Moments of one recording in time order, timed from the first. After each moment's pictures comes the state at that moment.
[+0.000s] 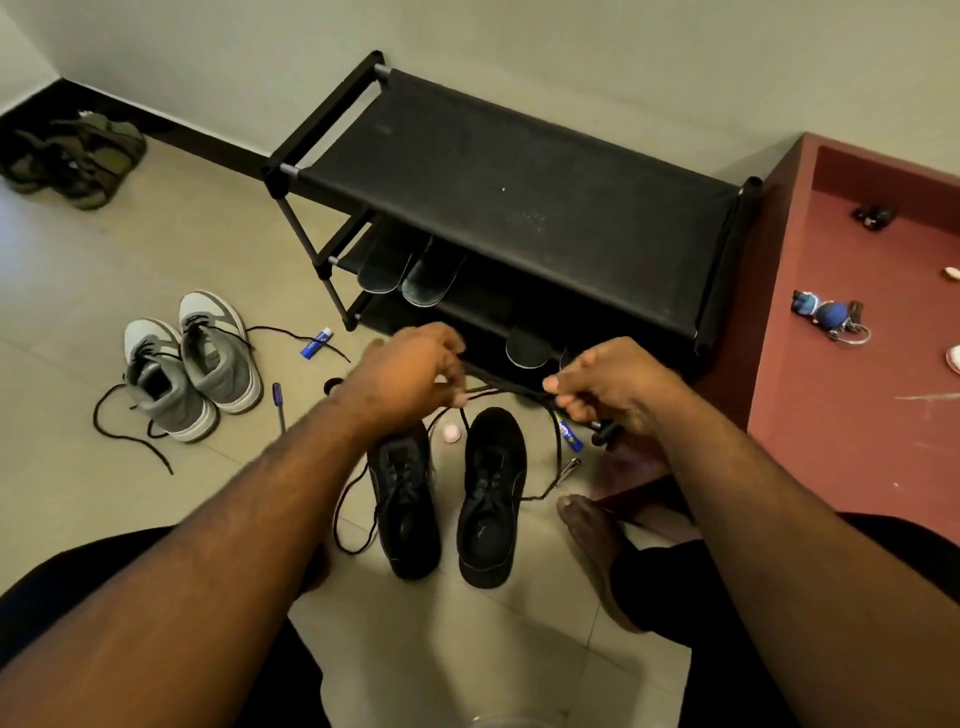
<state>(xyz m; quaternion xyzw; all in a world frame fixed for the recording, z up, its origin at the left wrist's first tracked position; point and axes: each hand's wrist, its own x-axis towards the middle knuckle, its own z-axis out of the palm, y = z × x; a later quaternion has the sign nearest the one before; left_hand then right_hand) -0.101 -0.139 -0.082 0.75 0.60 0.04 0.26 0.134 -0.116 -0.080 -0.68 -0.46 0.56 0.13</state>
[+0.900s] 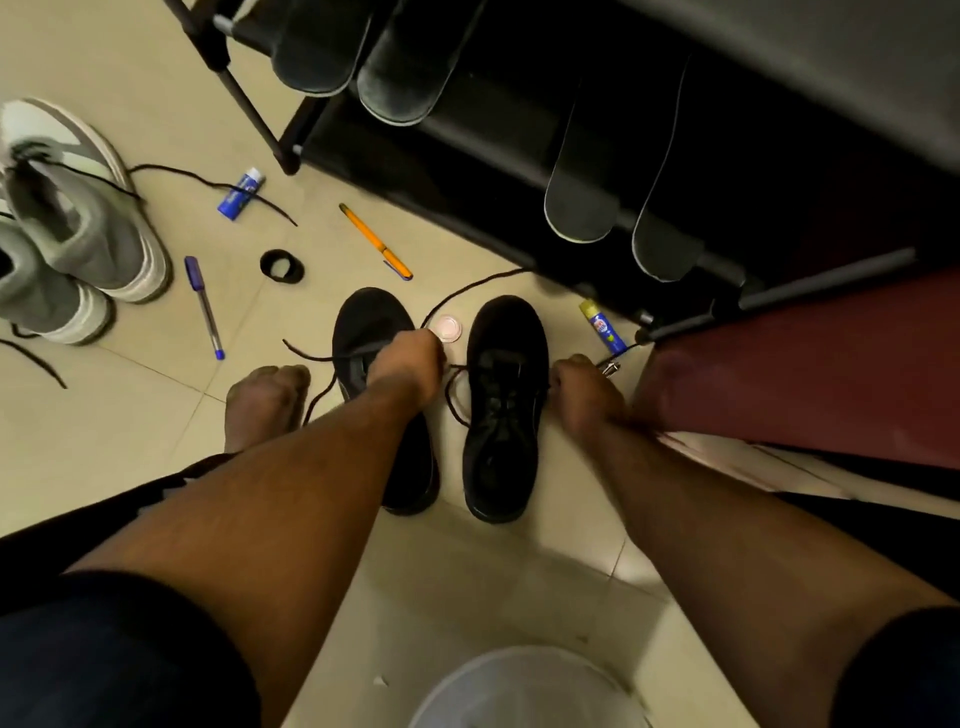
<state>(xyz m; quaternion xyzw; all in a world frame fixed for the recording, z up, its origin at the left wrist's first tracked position) -0.101 -0.129 -0.350 0.55 0.72 -0.13 0.40 0.116 -0.150 -0.376 -0.70 -0.62 0.32 -0.14</state>
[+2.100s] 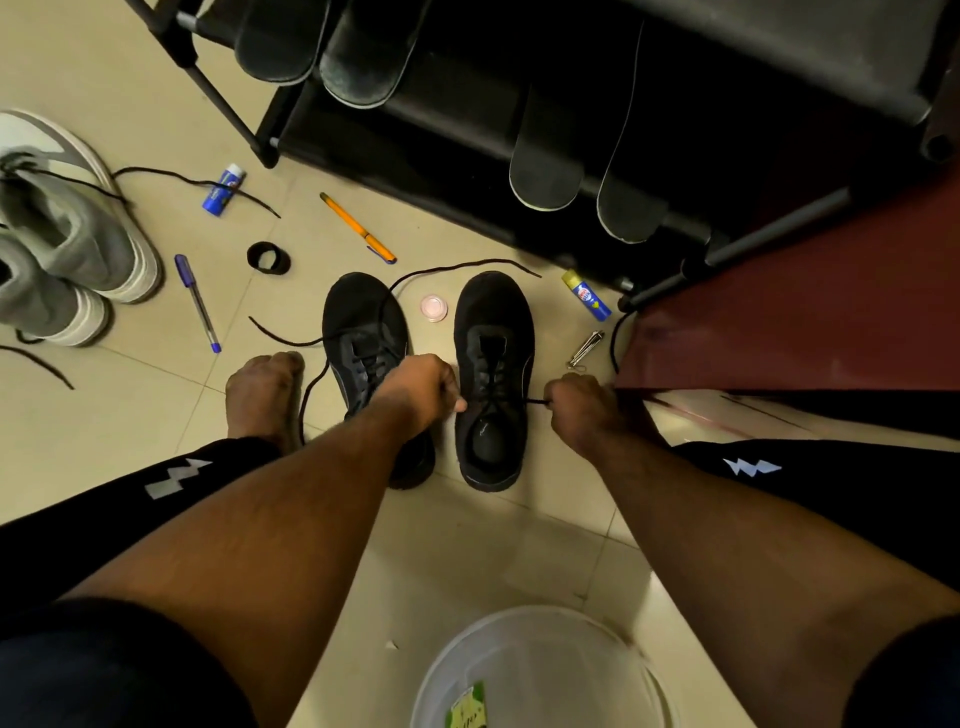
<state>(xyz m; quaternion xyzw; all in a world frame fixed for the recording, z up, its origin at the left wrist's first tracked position) -0.082 -0.178 -0.335 0.55 0.66 -0.09 0.51 0.131 -0.195 -0.360 -0.63 -0.68 0.29 -0.26</state>
